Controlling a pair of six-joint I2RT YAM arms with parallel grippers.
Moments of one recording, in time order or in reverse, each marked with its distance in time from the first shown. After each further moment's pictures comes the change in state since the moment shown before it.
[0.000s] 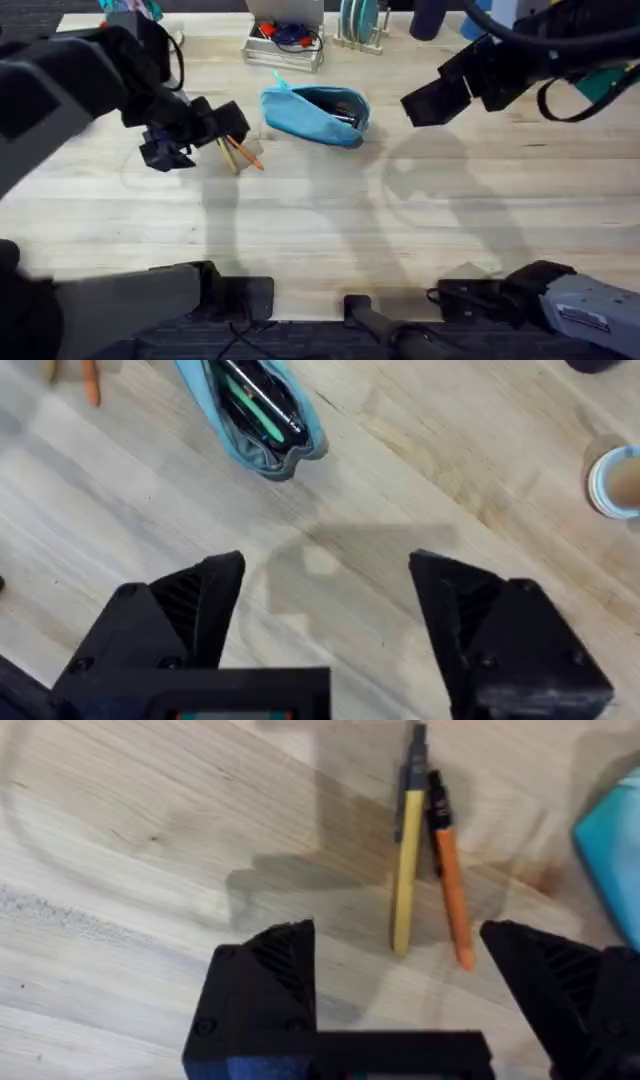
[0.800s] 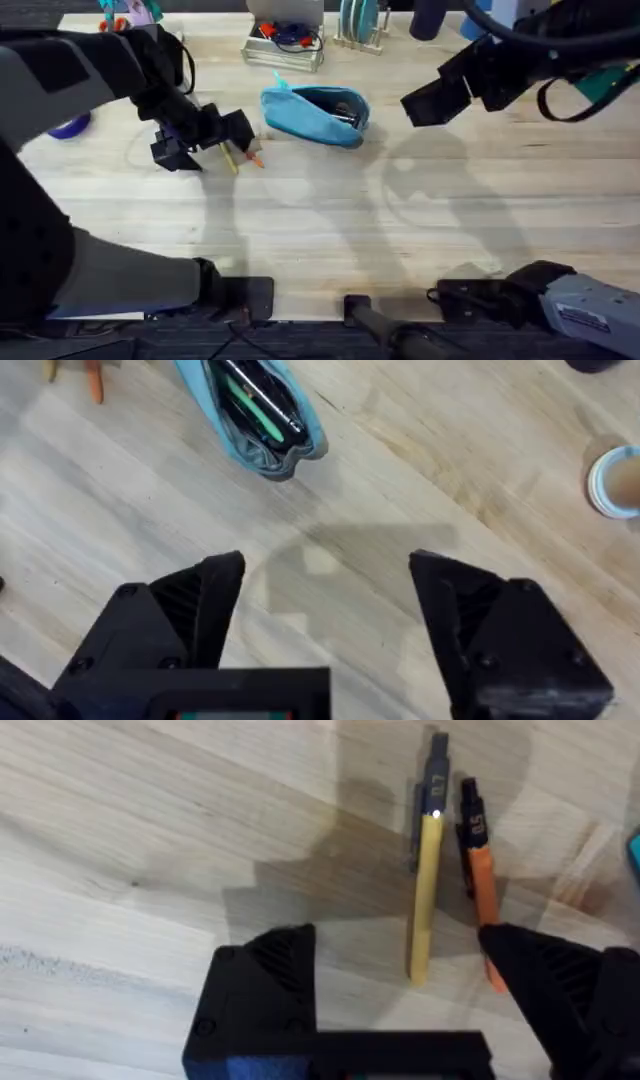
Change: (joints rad) left arm 0.005 0.175 0.034 0.032 0.010 0.082; right arm 0.000 0.000 0.000 0.000 0.000 0.000
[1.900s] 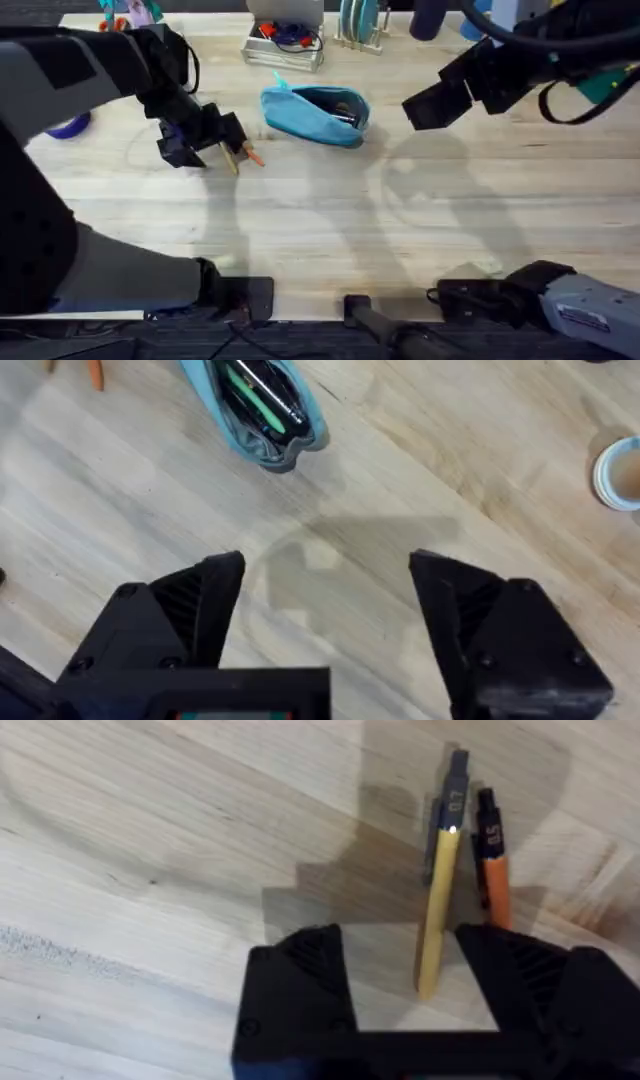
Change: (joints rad) left arm -0.014 0.018 0.008 0.011 -0.069 -0.051; right arm 0.000 0.000 0.000 -0.019 0.000 0.000
